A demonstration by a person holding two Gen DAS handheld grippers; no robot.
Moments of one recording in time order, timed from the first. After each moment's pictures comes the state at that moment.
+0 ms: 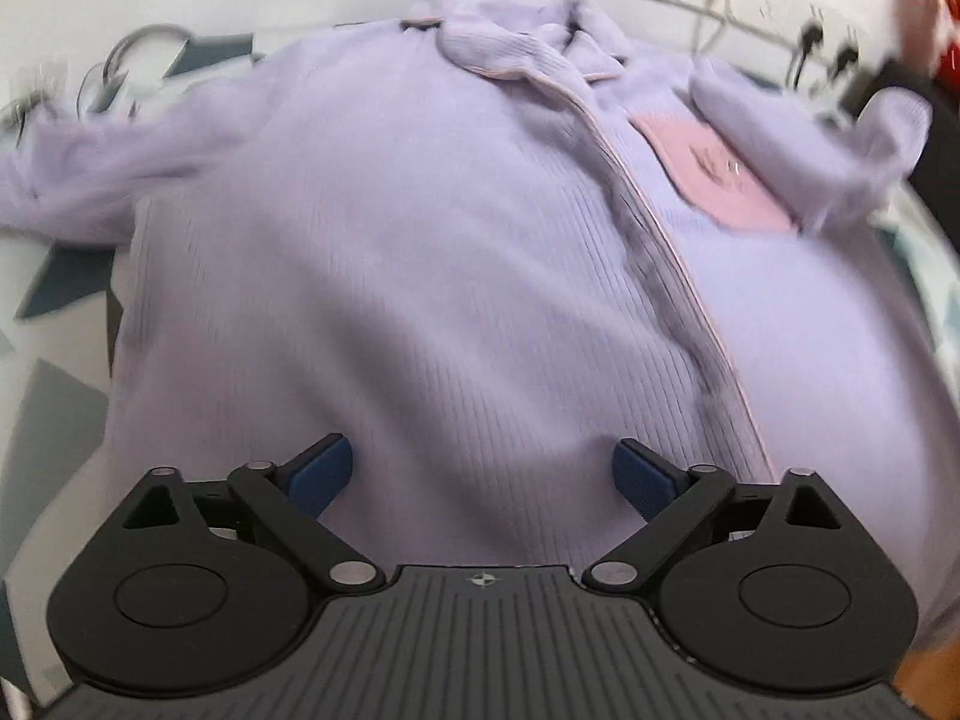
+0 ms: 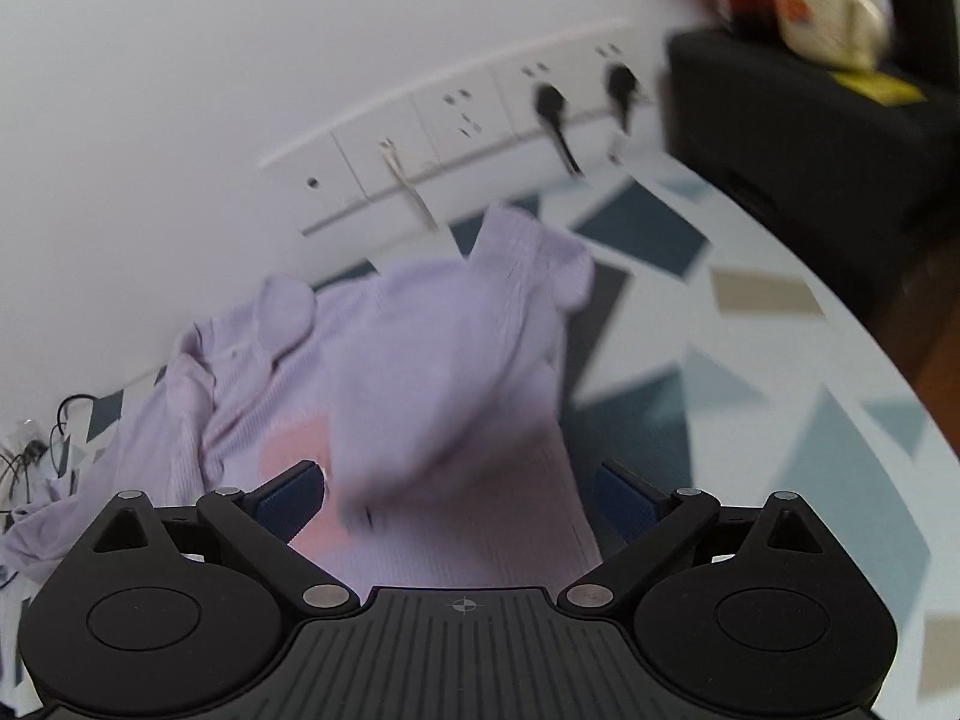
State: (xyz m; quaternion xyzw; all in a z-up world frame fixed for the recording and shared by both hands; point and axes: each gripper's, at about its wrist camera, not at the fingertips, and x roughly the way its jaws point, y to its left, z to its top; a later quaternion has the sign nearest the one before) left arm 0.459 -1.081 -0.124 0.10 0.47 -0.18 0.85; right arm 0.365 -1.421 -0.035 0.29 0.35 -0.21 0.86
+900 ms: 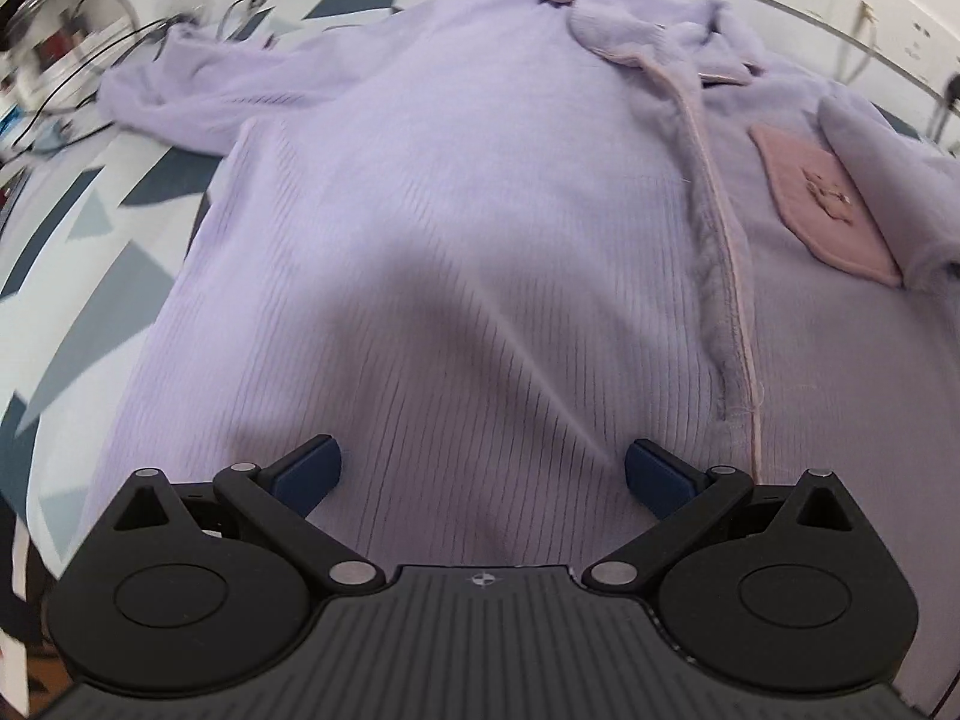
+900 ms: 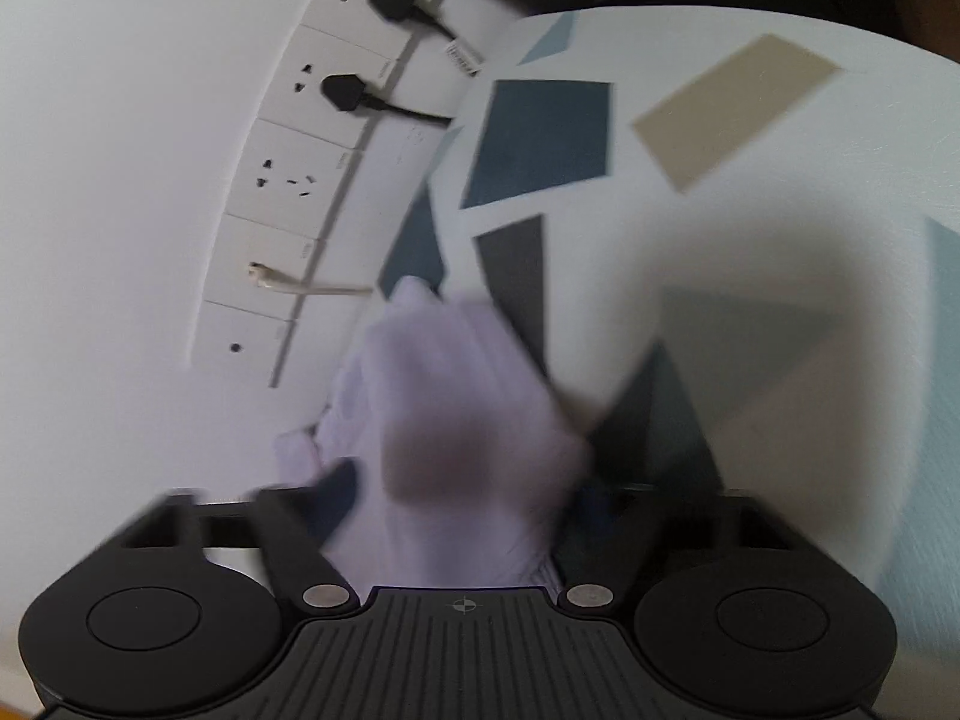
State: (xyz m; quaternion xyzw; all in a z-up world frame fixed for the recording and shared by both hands) left arm 0.451 -1.104 -0.124 0.02 0.52 -0.01 0.86; right arm 0.397 -1.560 -0.158 0.60 0.23 -0.13 0.75
